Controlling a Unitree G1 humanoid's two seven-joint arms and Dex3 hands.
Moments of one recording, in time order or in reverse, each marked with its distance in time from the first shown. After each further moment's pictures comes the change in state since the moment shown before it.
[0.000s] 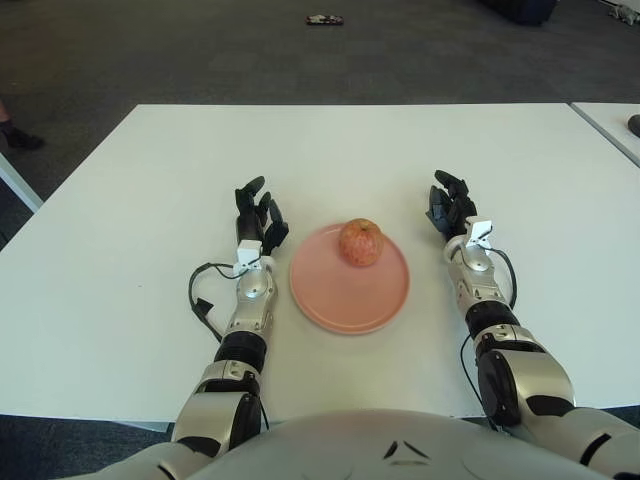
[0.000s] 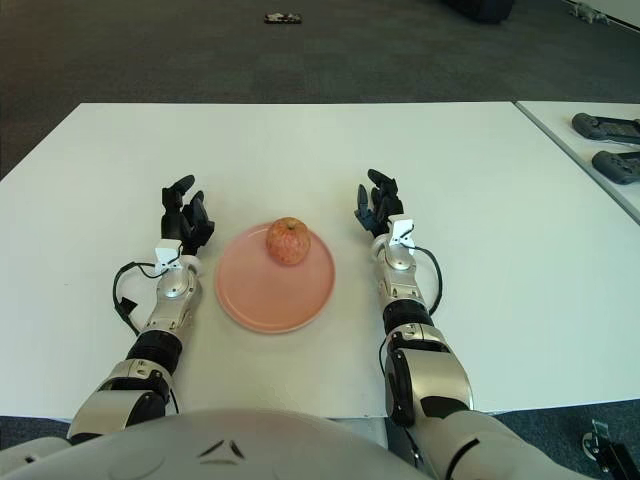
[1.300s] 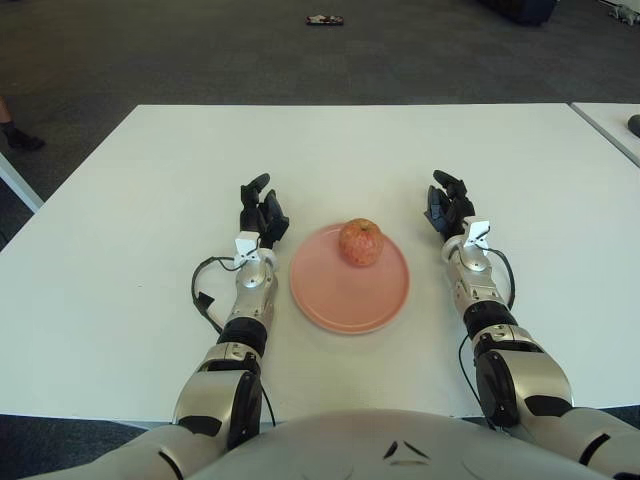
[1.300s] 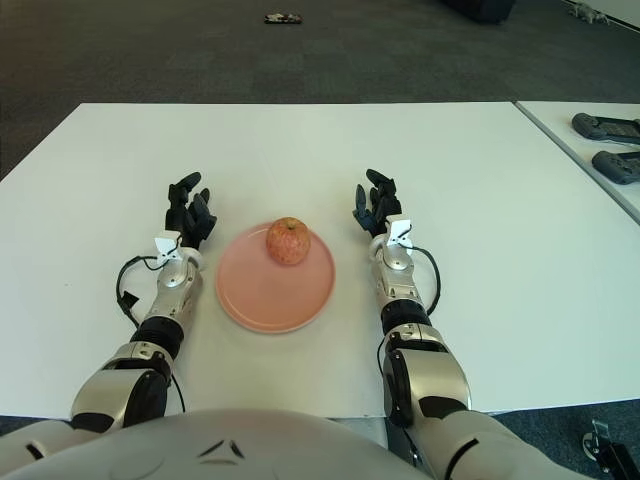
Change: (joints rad) left arm -0.133 0.026 0.063 0.231 -0.105 -0.066 -0.117; right arm 0.000 0.012 0.008 0.000 -0.001 -0.005 -0.011
